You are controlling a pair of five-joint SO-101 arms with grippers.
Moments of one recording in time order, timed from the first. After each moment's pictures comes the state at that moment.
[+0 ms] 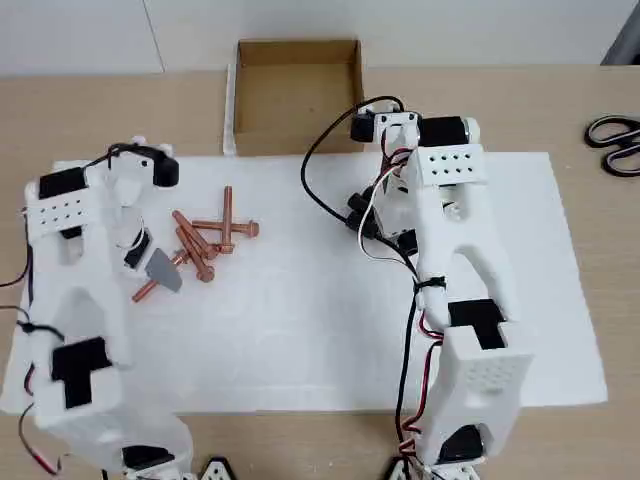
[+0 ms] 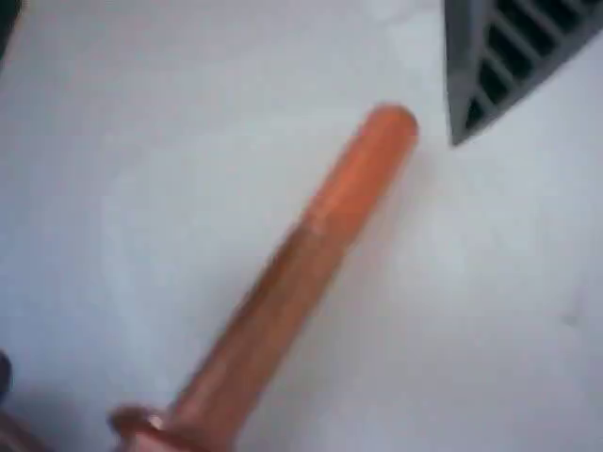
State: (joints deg) left arm -20.8 11.3 3.7 87.1 -33.0; right arm -9.7 22.9 -24.0 97.8 11.0
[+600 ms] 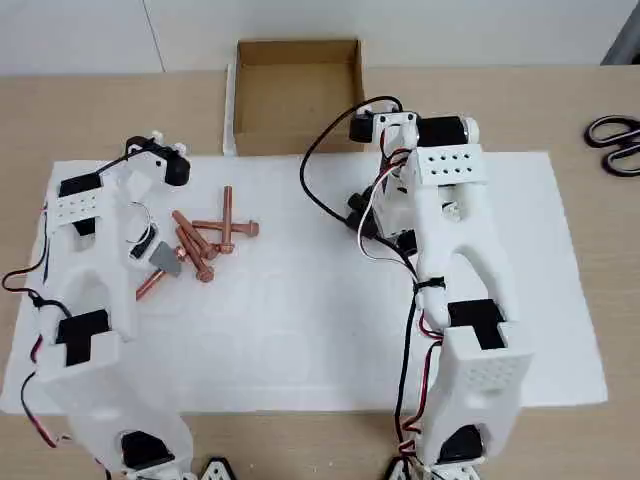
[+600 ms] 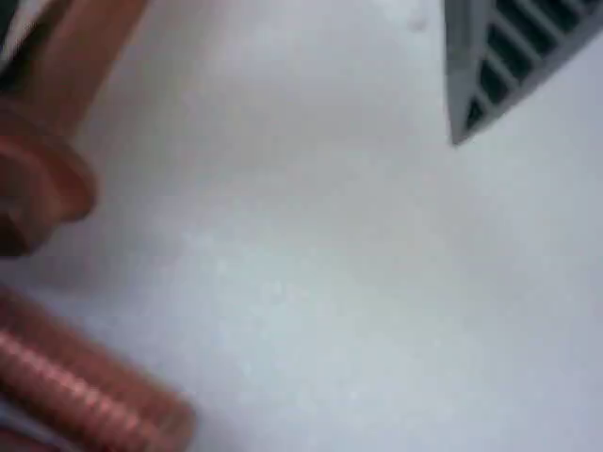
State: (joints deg) left arm -20.6 22.3 2.9 71.5 -39.2; right arm -9.7 22.9 -24.0 97.8 11.0
